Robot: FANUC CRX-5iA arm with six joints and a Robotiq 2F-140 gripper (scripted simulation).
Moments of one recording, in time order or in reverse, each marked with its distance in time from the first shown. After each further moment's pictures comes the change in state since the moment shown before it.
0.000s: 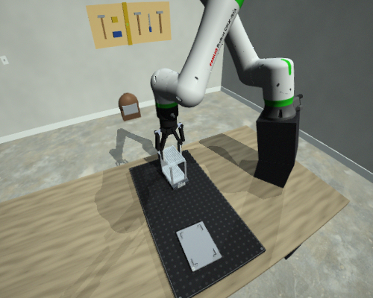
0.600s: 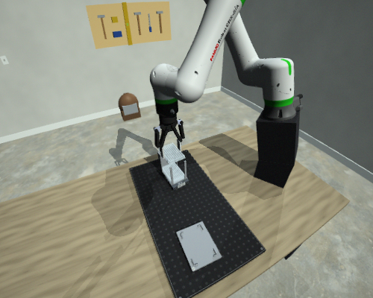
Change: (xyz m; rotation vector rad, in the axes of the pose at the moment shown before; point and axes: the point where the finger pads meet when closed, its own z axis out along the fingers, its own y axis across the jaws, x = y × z) arm 0.000 0.000 -0.017 0.000 0.000 0.000
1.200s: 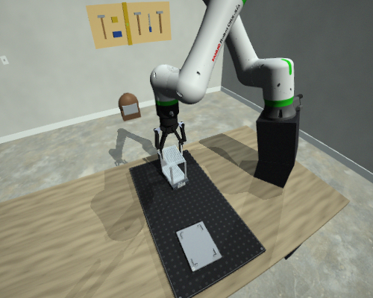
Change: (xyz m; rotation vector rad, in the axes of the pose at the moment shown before) arm -0.017 -0.005 0.000 -0.001 -0.009 0.119
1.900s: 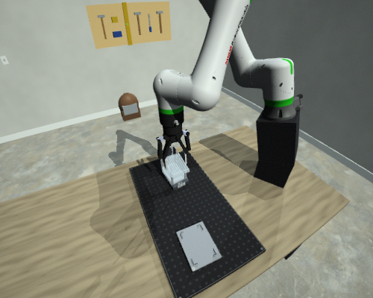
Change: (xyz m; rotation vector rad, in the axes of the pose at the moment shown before) arm -0.065 -0.007 0.002 0.001 0.008 0.011
